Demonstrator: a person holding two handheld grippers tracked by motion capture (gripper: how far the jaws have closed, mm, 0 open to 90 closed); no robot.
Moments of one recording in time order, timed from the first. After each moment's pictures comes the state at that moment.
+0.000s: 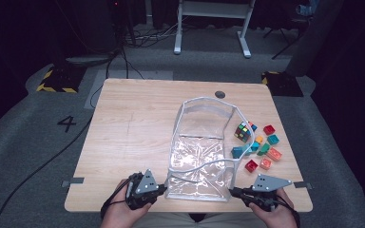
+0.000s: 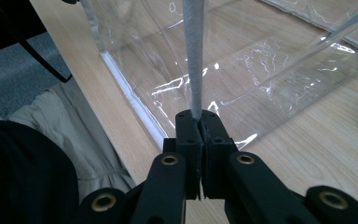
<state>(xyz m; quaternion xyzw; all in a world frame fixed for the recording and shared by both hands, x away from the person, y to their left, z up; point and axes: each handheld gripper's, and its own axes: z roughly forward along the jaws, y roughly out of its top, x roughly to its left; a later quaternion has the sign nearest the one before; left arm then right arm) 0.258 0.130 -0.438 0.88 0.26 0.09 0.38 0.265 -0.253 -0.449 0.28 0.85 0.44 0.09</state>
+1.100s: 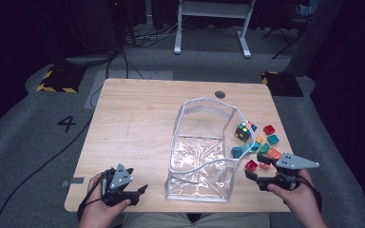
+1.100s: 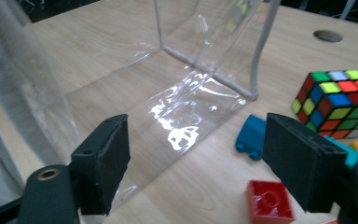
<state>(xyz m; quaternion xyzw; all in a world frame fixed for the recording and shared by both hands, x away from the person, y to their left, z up) 0.263 0.194 -0.439 0.84 0.36 0.17 0.36 0.308 -0.304 -0.410 0.33 0.80 0.47 0.18</state>
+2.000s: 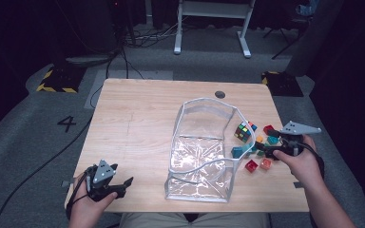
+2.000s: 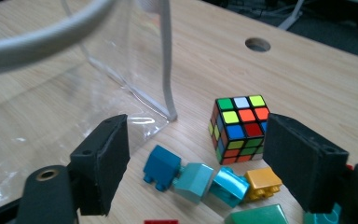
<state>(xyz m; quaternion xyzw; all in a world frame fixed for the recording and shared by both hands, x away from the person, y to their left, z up) 0.278 0.235 -0.460 0.81 0.42 0.19 0.37 0.391 -0.326 -0.385 0.37 0.80 0.41 0.21</state>
